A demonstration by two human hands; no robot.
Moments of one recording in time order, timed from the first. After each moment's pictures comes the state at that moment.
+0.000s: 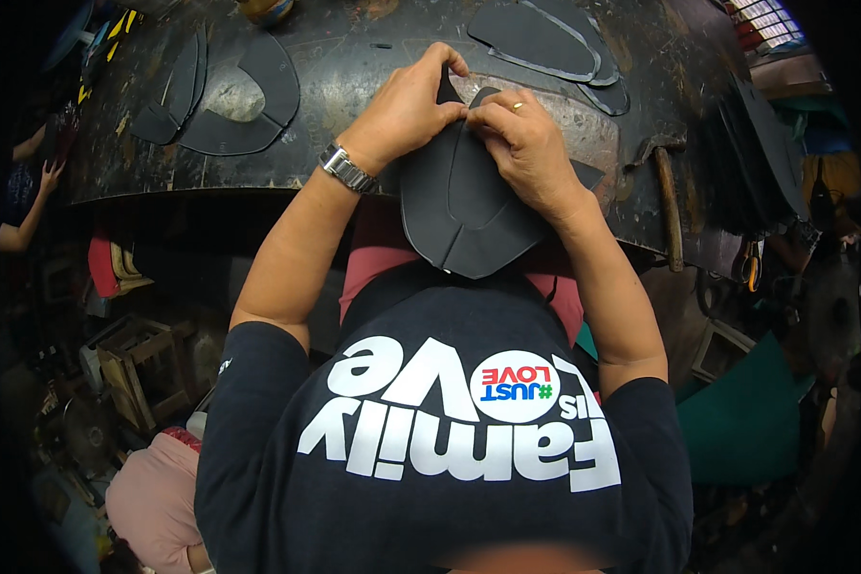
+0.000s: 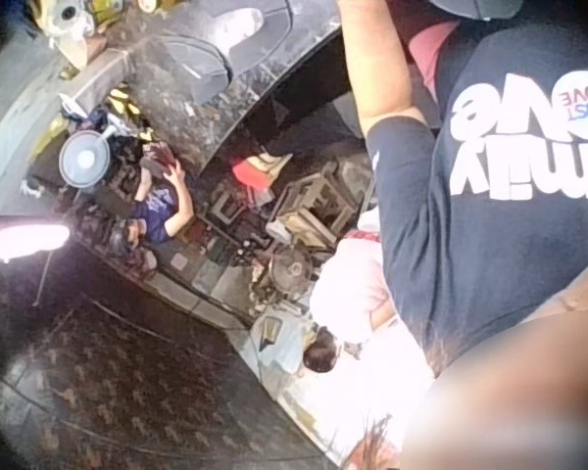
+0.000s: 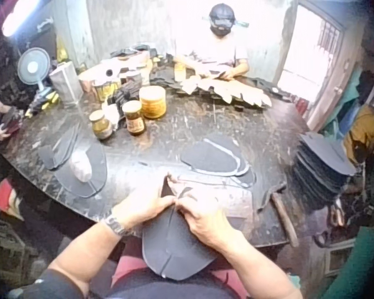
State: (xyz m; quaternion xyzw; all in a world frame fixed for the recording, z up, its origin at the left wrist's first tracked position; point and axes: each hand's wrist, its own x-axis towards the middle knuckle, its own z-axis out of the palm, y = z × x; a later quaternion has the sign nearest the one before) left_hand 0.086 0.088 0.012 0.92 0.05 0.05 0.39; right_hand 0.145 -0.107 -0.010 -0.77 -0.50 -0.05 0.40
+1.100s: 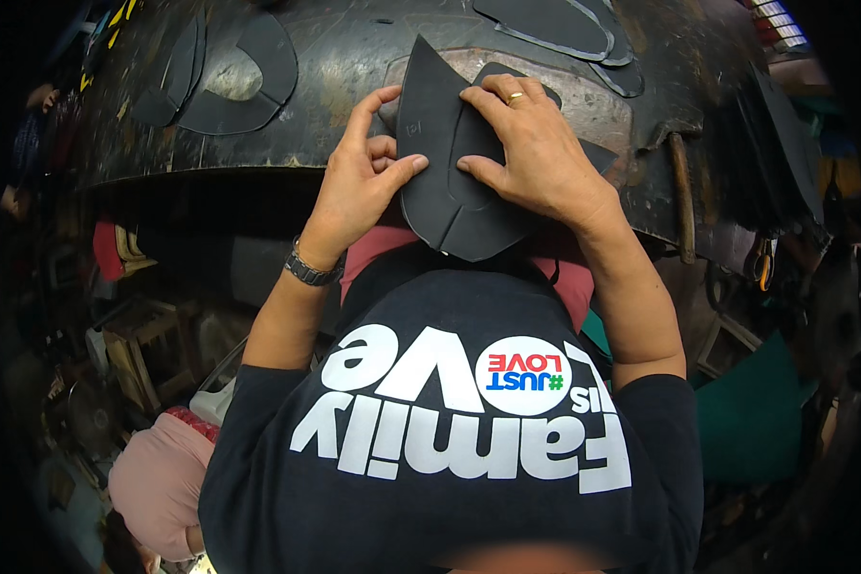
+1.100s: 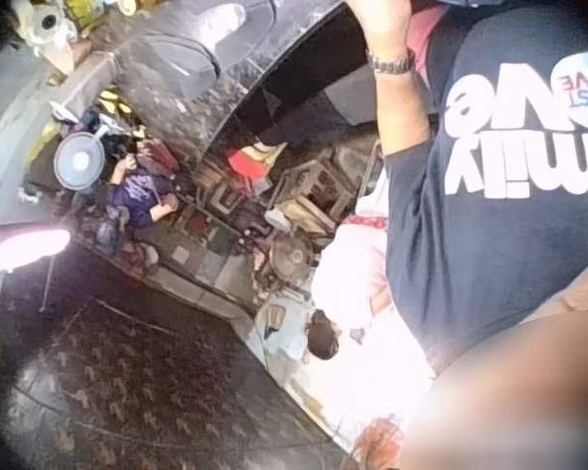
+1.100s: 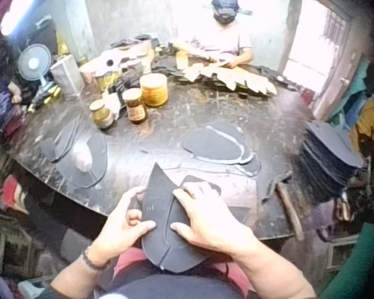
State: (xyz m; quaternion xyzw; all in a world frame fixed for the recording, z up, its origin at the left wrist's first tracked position) left_hand -0.021 0.069 0.010 0.76 0.16 0.03 0.63; right_hand 0.122 -0.119 0.014 -0.82 -0.51 0.02 0.27
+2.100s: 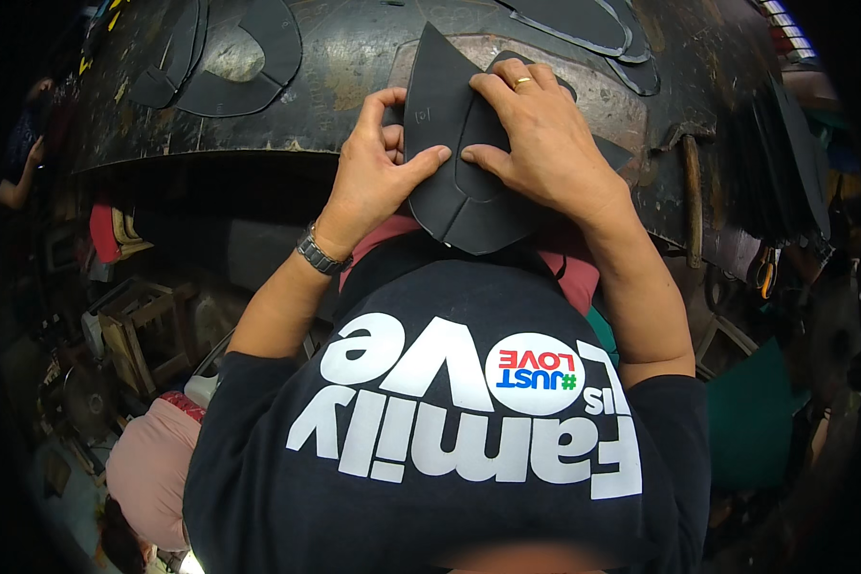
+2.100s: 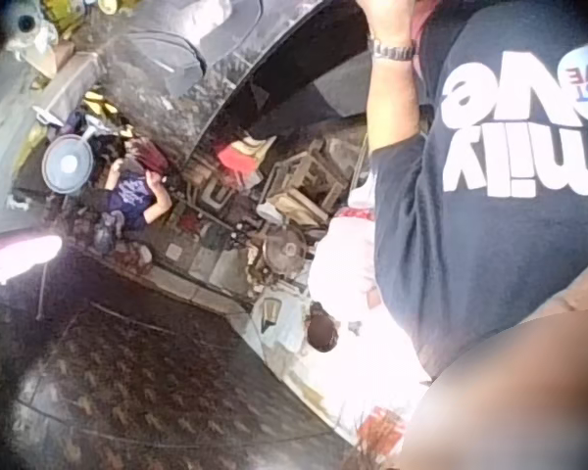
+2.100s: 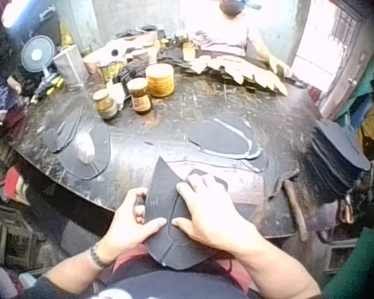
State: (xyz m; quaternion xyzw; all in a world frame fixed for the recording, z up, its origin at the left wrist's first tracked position) left_hand -0.017 0.062 -0.012 0.76 0.20 0.04 0.62; right_hand 0.120 -0.108 0.021 -0.83 -0.51 0.02 0.21
